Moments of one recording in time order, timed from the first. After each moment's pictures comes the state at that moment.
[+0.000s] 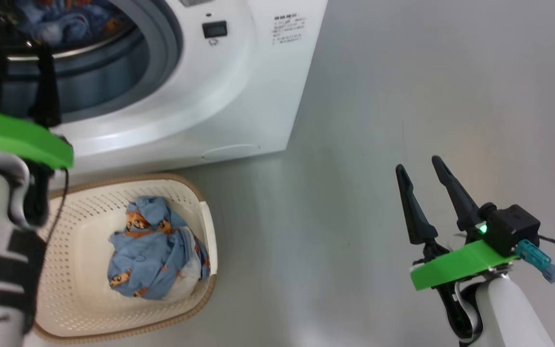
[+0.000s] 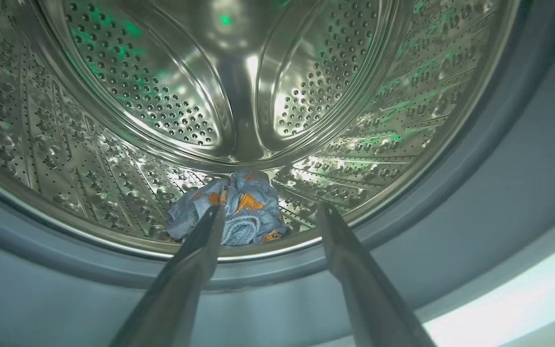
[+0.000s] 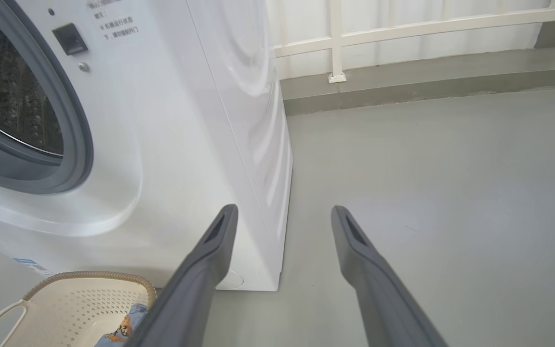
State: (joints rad) left arm -0.86 0.29 -0.24 0.69 -0.58 -0.06 -0.26; right arm -0.28 -0.05 0.08 0.17 0.23 0.13 -0.26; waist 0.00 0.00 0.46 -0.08
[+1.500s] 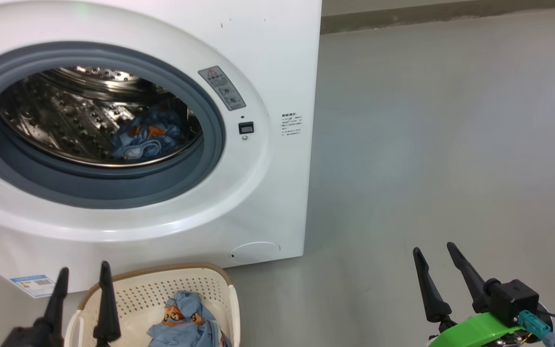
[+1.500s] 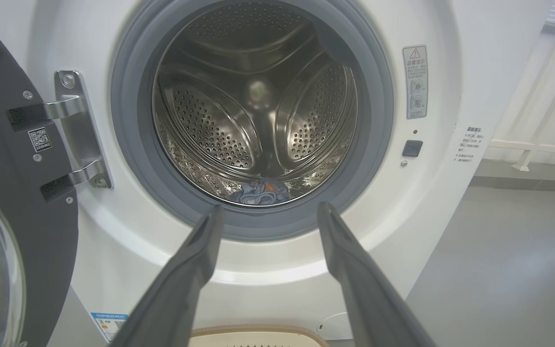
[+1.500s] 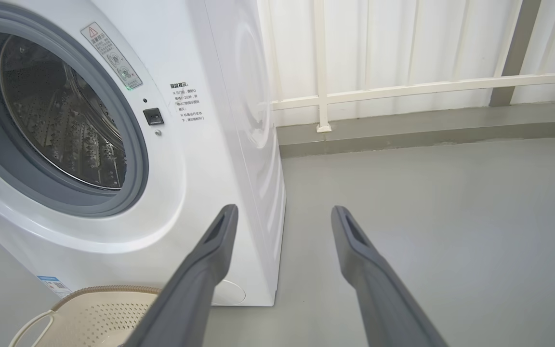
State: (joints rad) left arm 0.05 0.04 0.07 0.06 -0.22 -0.09 -0.26; right arm -0.04 -0.05 0.01 0.20 0.19 0.13 -0.26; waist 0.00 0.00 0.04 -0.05
